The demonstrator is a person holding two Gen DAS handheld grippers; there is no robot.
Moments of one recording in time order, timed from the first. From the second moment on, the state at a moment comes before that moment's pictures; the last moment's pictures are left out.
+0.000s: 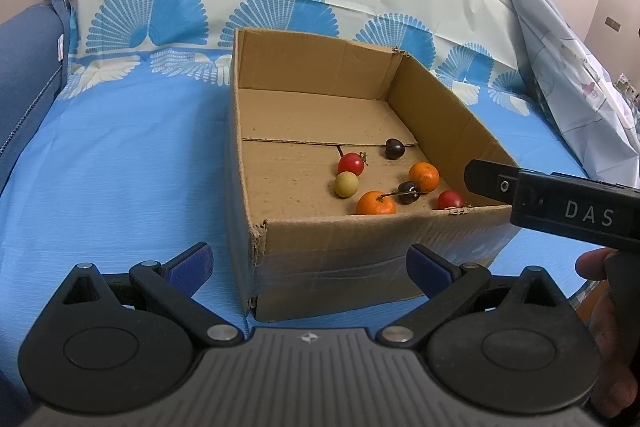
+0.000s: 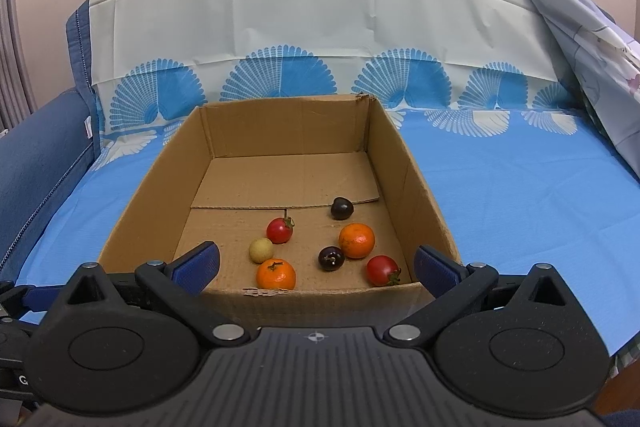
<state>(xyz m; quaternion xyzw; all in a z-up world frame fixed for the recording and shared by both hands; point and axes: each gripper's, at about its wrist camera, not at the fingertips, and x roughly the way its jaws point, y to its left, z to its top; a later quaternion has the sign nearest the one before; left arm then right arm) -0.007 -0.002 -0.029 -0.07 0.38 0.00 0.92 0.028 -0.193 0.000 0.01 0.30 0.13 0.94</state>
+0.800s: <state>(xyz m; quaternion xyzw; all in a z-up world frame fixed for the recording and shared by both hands) -0.007 -0.004 -0.028 -0.07 0.37 0.00 0.93 0.028 -0.195 0.005 0.01 0.29 0.13 0.95</state>
